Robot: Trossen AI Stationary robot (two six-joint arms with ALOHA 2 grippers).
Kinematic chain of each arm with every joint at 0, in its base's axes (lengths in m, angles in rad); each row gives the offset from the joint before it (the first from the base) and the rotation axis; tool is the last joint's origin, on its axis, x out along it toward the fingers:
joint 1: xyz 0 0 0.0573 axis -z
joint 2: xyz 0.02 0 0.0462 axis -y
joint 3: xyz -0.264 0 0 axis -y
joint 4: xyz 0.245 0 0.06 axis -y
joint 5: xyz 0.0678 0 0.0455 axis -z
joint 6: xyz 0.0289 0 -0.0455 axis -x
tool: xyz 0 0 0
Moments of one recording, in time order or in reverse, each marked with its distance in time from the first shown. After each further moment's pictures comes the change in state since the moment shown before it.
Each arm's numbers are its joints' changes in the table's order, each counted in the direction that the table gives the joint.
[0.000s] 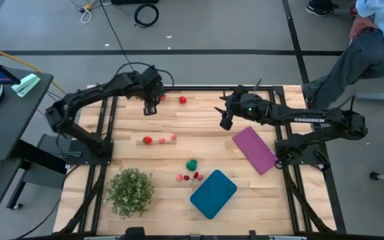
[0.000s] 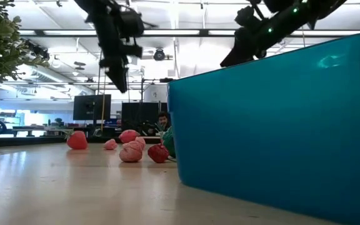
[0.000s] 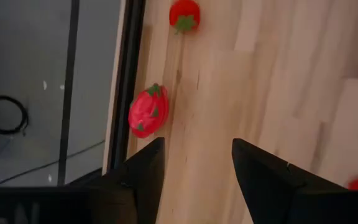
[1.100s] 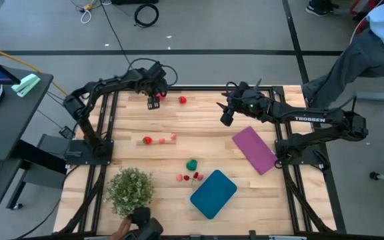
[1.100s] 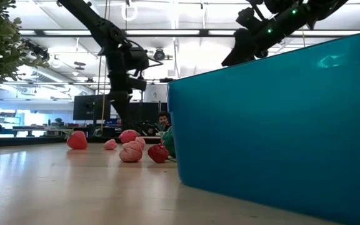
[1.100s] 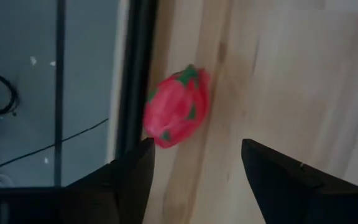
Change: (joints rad) left arm -0.146 -0.241 0.000 0.157 0.015 -0.124; right arm 0.044 0.013 0.000 0.032 0.000 0.009
